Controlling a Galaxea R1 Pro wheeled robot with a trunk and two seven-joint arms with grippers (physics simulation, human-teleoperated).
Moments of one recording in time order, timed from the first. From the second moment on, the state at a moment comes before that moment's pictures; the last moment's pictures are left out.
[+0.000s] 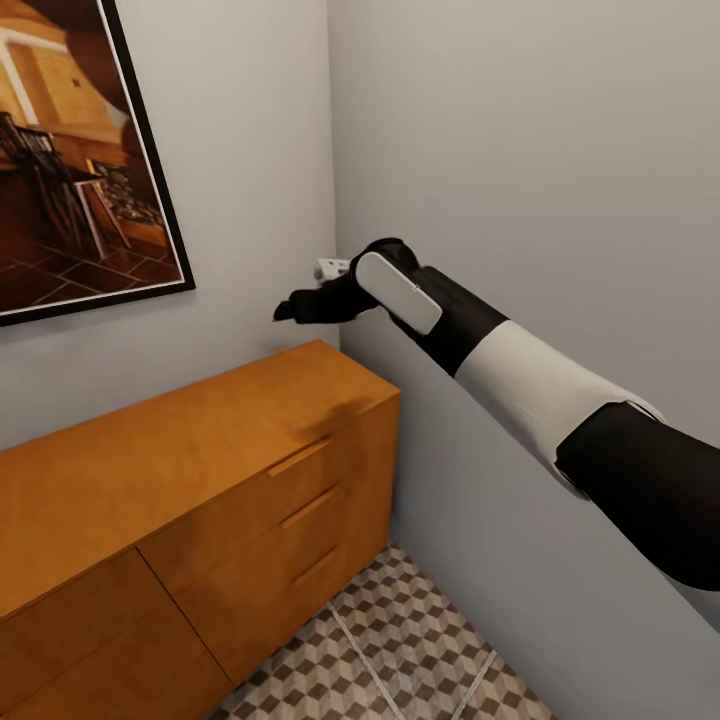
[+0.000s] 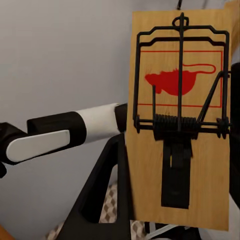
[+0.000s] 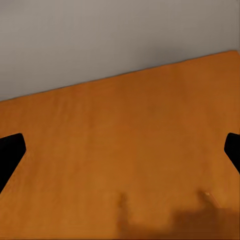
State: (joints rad) left arm -2.48 0.78 -1.37 -1.23 1.51 1.01 -1.27; right arm -1.62 0.17 0.86 -0.74 -1.27 0.85 -0.25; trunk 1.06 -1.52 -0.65
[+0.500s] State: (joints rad) left arm -2.48 0.76 -1.37 -1.25 1.52 1.01 -1.27; right arm -1.61 0.17 0.86 -0.76 -1.38 0.85 -0.25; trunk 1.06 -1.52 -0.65
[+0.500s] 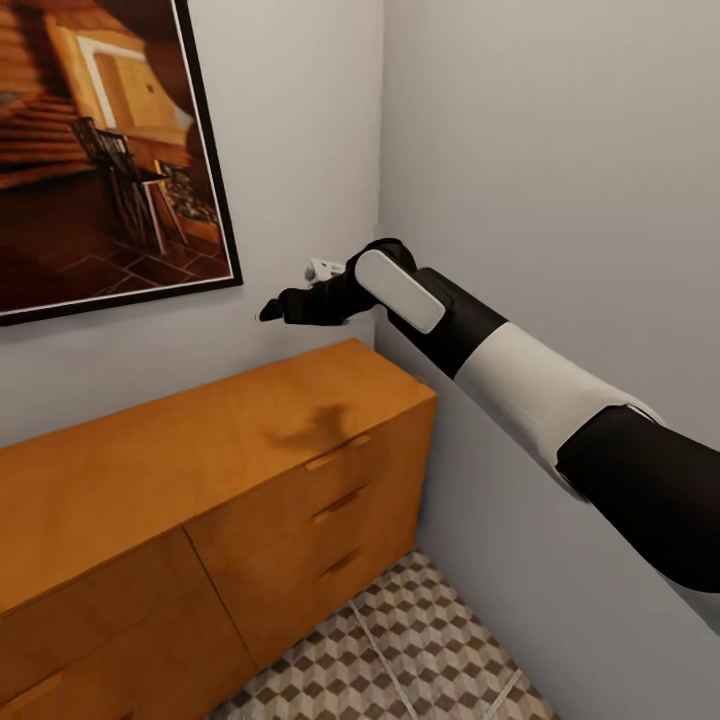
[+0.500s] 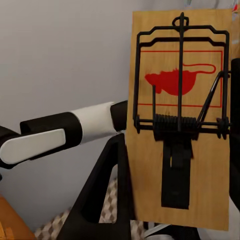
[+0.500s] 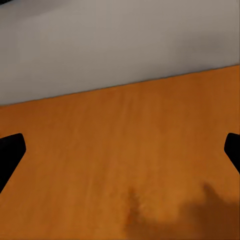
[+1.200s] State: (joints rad) left arm -2.48 0.74 -1.37 -1.29 1.54 1.01 -1.13; right arm -1.57 0.17 0.86 -0.83 -1.38 0.85 -0.25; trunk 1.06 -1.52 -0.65
